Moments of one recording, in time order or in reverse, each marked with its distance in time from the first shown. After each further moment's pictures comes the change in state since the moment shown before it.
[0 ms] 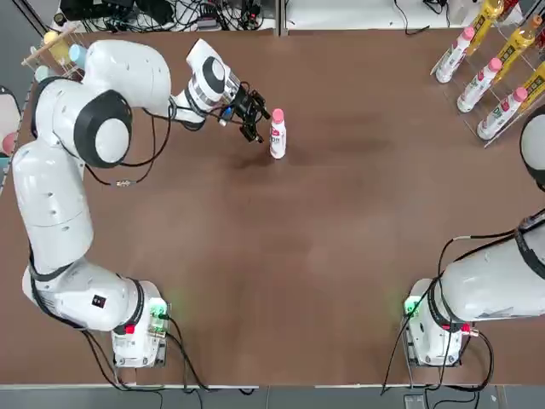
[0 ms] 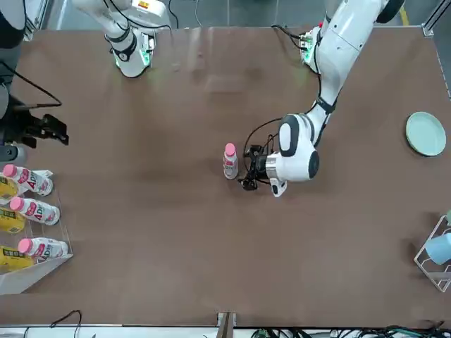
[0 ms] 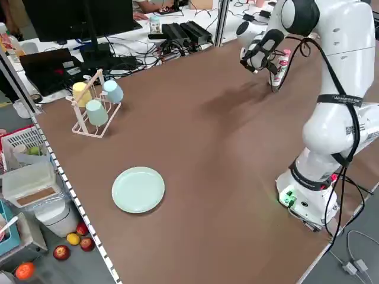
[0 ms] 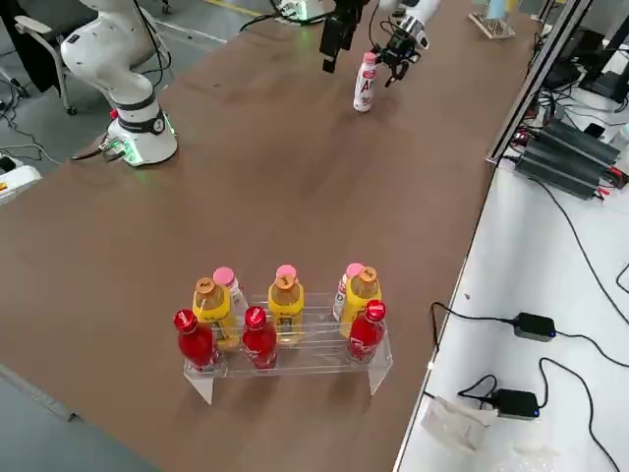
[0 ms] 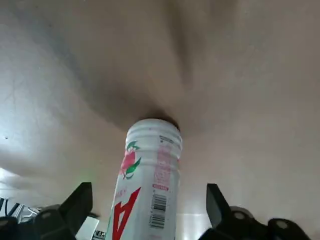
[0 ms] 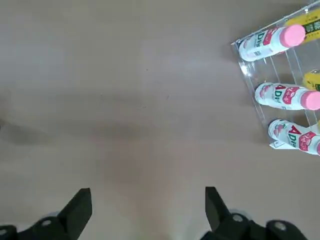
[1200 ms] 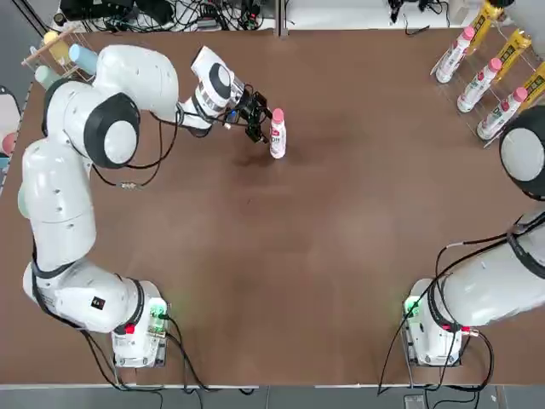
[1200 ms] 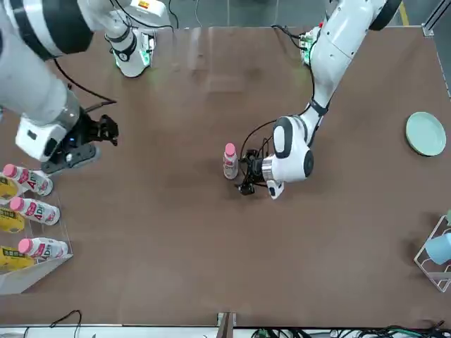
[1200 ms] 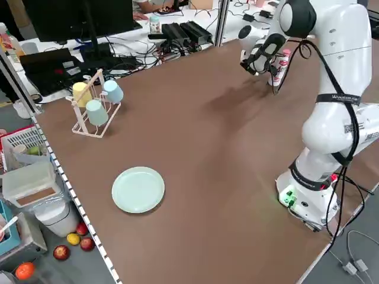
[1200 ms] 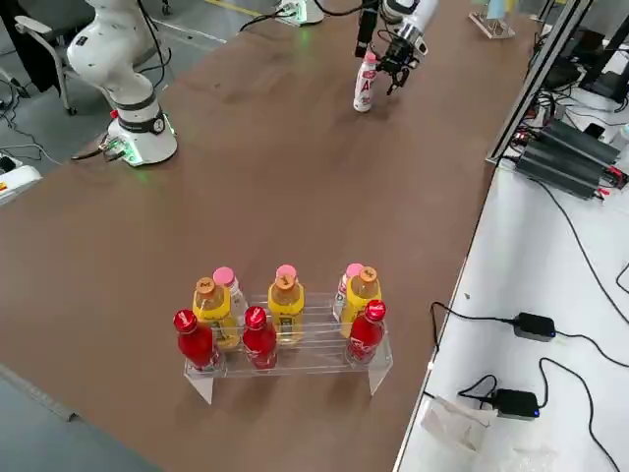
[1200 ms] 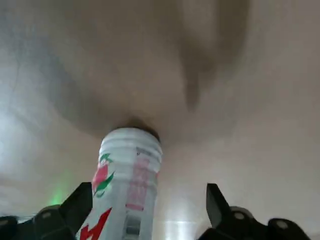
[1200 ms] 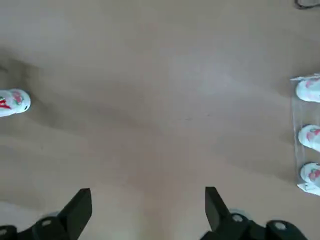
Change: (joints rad) left arm -0.031 0.054 0.001 0.028 -0.048 0.111 -0.001; right arm 0.249 0.059 0.003 -0.020 -0.006 0.073 -0.008
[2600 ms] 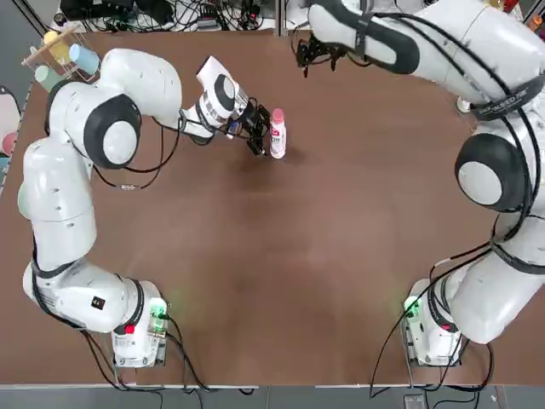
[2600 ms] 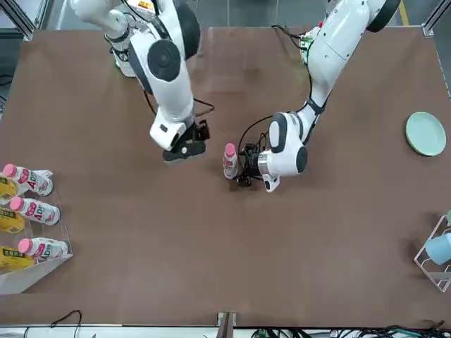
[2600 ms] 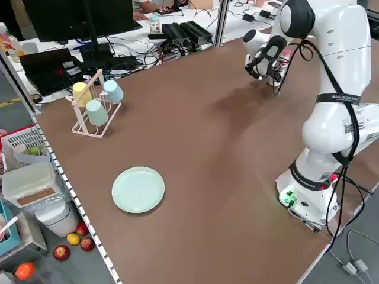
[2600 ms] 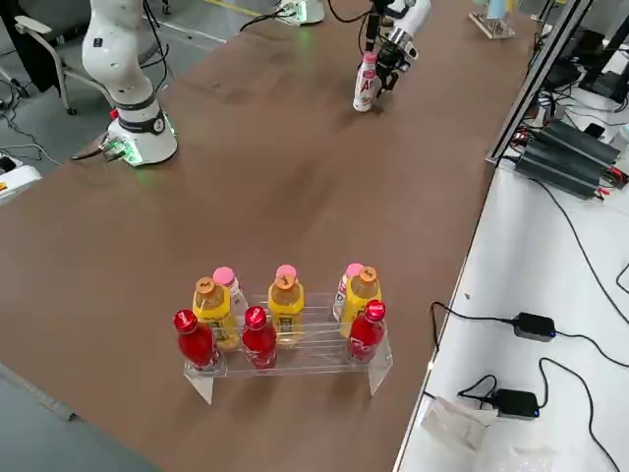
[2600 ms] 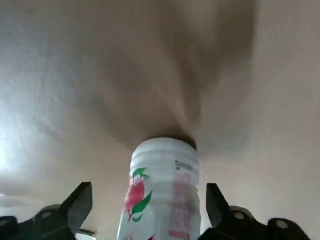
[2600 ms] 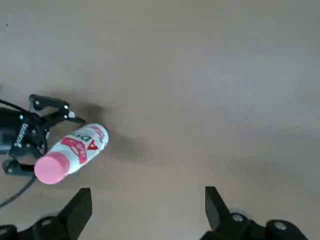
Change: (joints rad) left arm 0.006 0.003 -0.049 -0.049 0.056 0.010 -0.012; right arm 0.359 0.148 0.000 -0.086 -0.002 0.317 0.586
